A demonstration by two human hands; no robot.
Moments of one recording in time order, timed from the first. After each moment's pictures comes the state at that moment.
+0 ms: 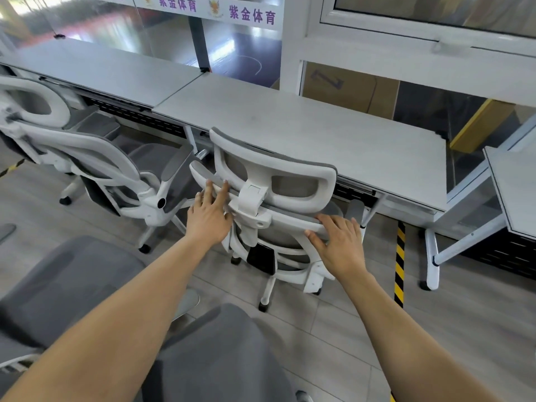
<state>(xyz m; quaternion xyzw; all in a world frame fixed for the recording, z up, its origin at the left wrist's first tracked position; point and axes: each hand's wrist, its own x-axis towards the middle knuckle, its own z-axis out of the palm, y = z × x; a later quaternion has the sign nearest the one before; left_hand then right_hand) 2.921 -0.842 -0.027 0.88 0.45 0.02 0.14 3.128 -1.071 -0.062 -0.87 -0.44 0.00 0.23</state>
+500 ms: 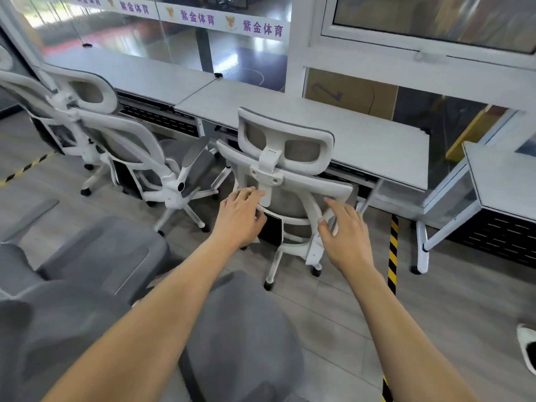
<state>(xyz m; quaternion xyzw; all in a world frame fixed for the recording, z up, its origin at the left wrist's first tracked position) 2.820 -1.009 0.042 0.92 0.35 0.11 0.16 2.979 -1.193 0.032 -0.86 -0.40 0.03 0.33</state>
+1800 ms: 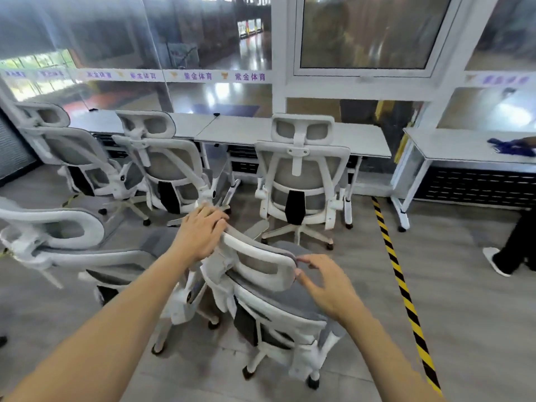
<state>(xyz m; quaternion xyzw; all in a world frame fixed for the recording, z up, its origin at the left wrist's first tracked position) 2.314 -1.036 0.095 0.97 0.21 0.11 0.05 2.441 -1.343 0.044 -0.83 -0.39 0.12 0.38</state>
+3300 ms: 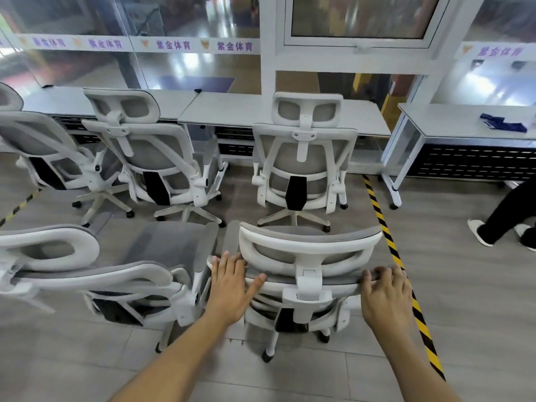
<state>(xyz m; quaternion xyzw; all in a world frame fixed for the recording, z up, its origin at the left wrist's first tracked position) 2.295 -1.023 -0.036 0.95 0.24 0.07 0.16 2.469 -1.324 -0.067 -0.98 -0.07 -0.04 0.18</state>
